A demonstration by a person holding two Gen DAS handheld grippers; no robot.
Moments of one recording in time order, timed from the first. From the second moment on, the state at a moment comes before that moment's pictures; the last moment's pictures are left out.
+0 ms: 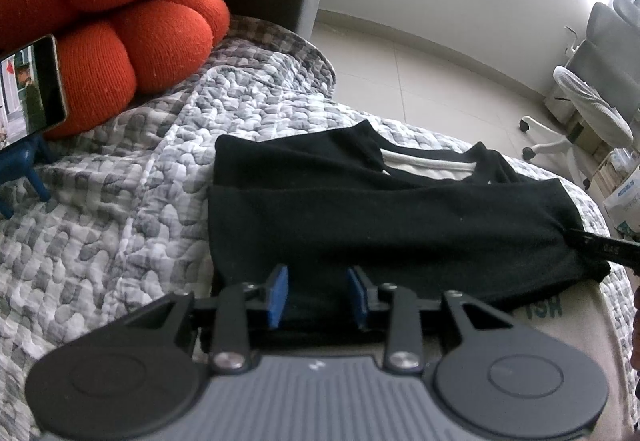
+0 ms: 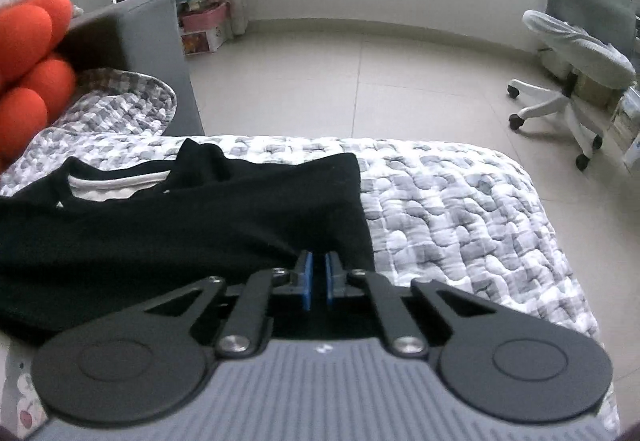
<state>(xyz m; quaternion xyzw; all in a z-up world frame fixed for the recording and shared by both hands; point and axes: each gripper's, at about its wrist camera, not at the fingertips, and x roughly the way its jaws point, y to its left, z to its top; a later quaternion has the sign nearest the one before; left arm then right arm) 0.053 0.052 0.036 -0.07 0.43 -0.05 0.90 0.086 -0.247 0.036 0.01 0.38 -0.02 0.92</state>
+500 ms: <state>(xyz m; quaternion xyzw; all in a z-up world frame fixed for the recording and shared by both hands) 0.055 0.052 0.036 -0.07 0.43 -0.05 0.90 0.091 -0.251 0.037 0.03 0.38 -0.02 0.93</state>
